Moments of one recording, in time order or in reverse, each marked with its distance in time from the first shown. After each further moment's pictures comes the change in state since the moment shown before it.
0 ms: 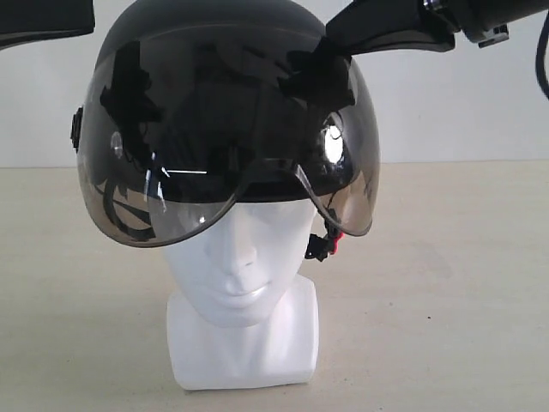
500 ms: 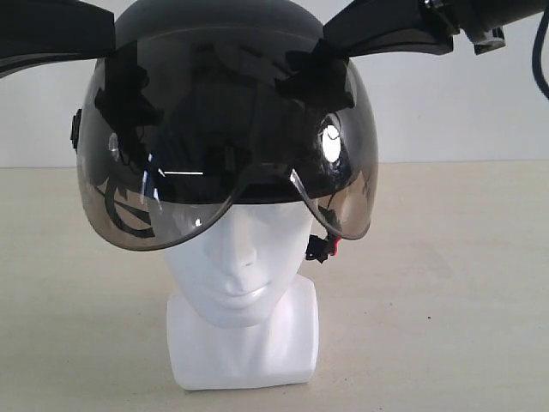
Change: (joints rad) left arm -0.025 0.028 0.000 0.003 -0.046 -0.002; right arm -0.009 0.007 -0.009 0.032 0.058 0.019
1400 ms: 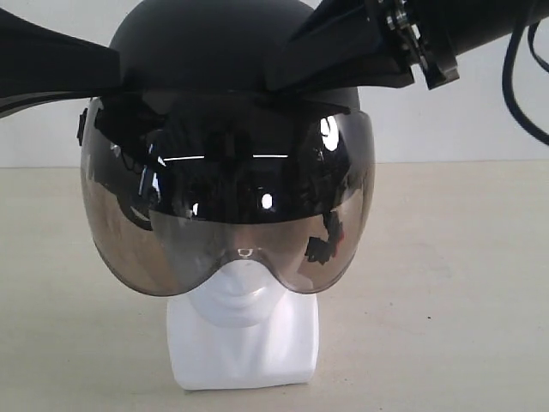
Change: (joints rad) left arm 0.000 0.000 0.071 -0.011 -0.038 0.000; right arm 0.108 0.000 0.000 0.020 0.119 0.065
